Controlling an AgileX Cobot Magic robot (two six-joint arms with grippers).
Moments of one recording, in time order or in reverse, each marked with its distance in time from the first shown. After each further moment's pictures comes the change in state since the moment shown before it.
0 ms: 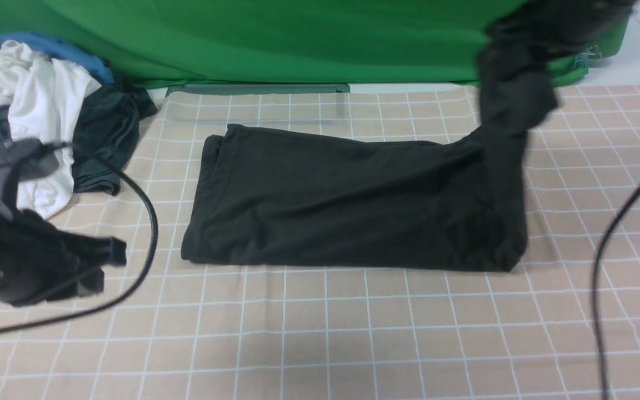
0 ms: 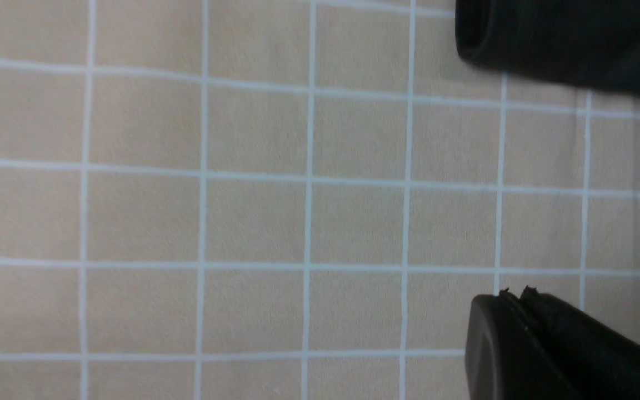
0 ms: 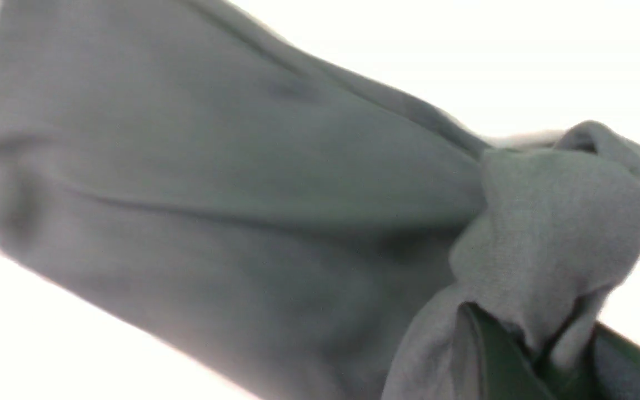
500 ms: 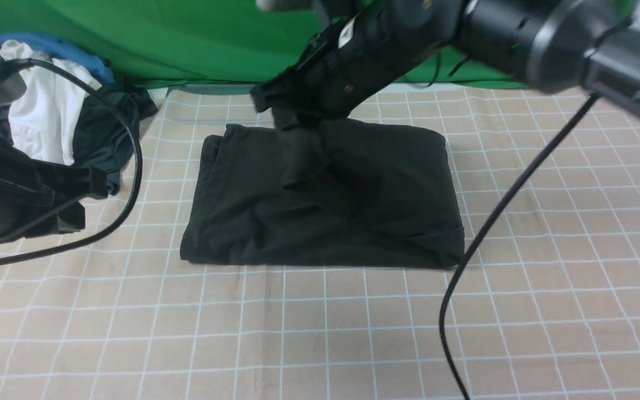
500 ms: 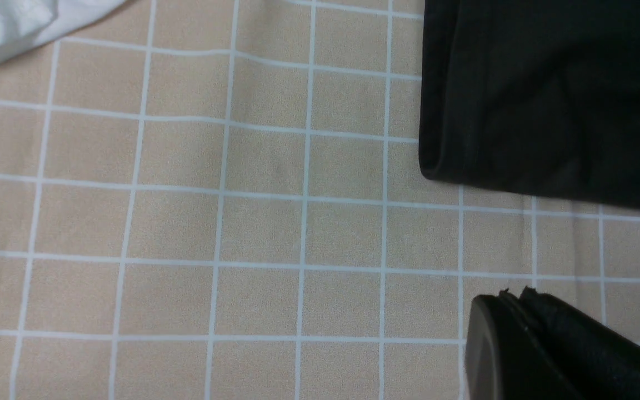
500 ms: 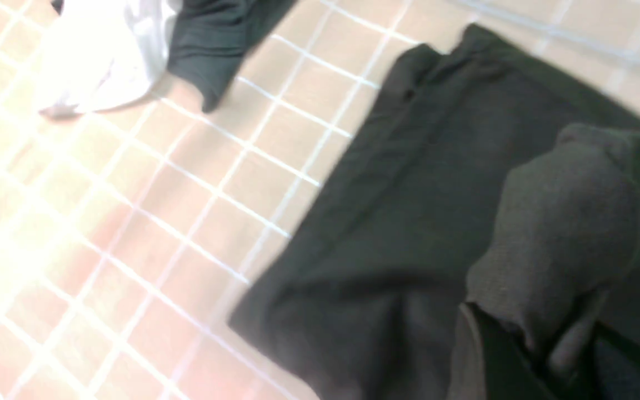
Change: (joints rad) right arm 0.328 0.233 -0.047 0.117 -0.370 0.163; left arm 0.000 0.001 -0.146 0.042 0.058 -0.040
